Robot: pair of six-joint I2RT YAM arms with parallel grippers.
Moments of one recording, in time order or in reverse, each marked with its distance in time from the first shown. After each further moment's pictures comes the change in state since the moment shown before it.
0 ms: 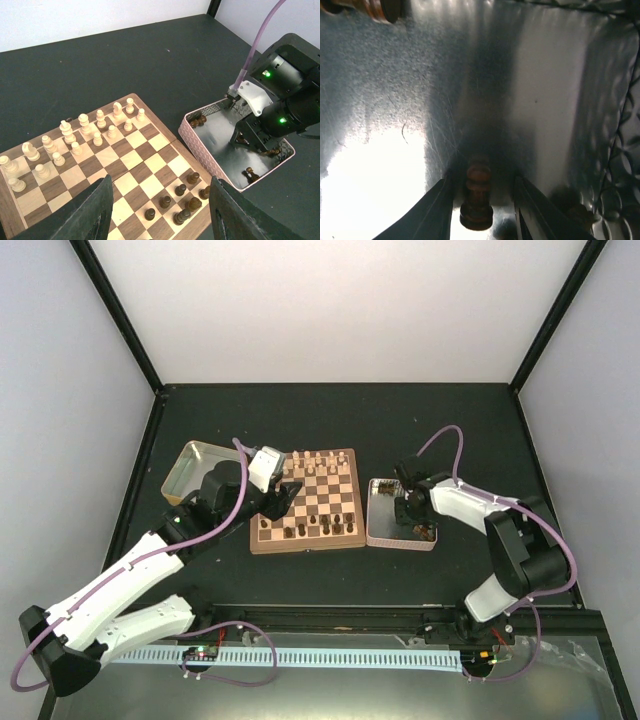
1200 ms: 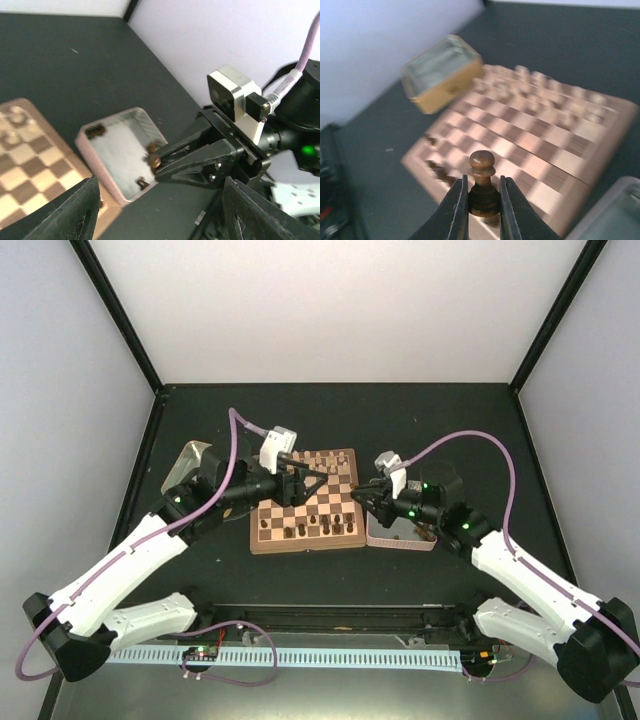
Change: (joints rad) left arm 0.014 0.104 0.193 -0.004 0.308 -0.244; right arm 0.160 -0.594 -0.180 0.540 -0.576 -0.173
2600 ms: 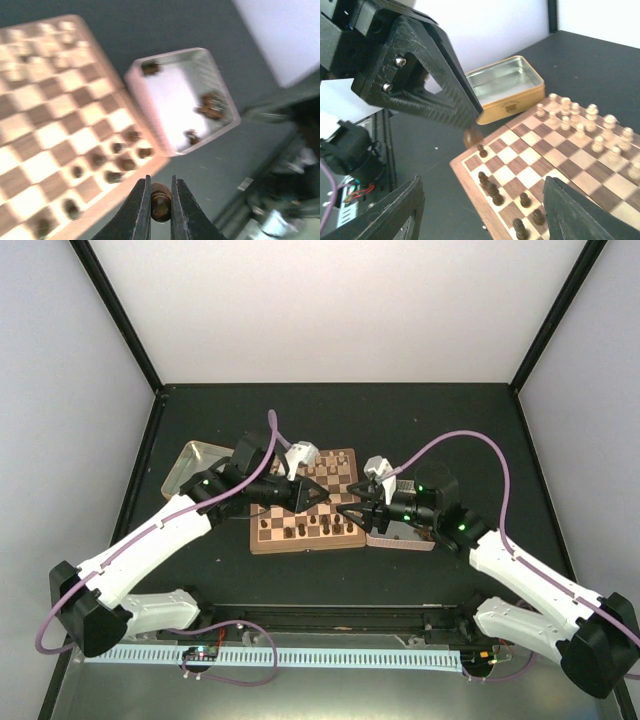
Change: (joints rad) left arm 0.010 0.174 0.040 -0.180 0.083 0.008; right arm 0.076 -0.010 0.005 0.073 -0.089 -0.078
